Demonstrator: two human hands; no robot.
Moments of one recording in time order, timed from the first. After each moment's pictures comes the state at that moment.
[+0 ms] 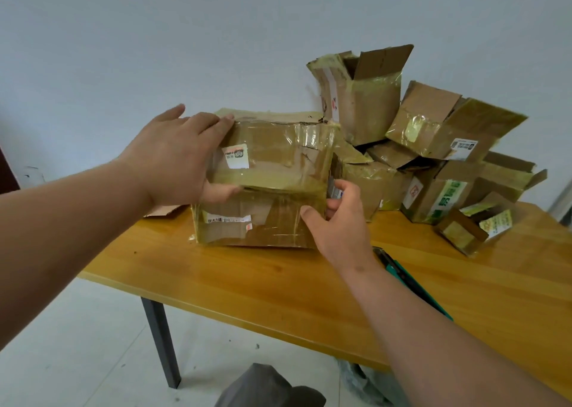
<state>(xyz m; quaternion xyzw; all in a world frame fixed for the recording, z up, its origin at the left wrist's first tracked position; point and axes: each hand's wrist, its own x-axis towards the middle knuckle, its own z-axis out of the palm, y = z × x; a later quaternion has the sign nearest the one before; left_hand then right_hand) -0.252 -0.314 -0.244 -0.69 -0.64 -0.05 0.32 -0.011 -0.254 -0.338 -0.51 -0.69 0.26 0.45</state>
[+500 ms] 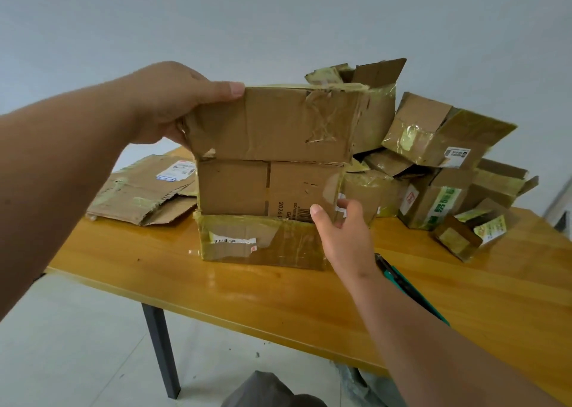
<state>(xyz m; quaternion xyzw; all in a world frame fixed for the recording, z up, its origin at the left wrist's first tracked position) -0.240 -0.321 -0.162 -0.56 -0.65 -0.46 -0.24 -0.001 -0.254 -0.339 -0.56 -0.65 0.26 0.43</state>
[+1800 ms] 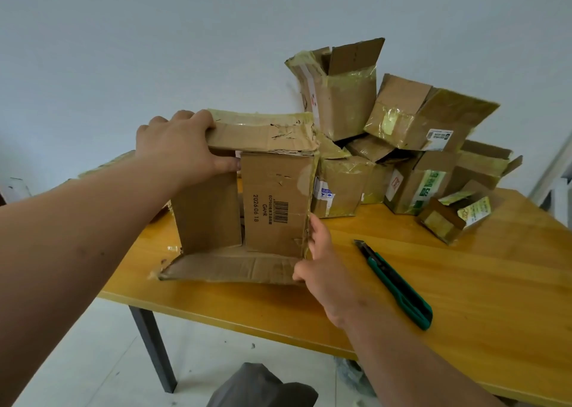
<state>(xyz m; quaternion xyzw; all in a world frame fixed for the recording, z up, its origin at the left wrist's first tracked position) -0.211 -0.273 -0.239 -0.57 -0.79 -0.17 0.16 0.019 -0.290 -0.363 -0.46 -0.63 0.52 0.34</state>
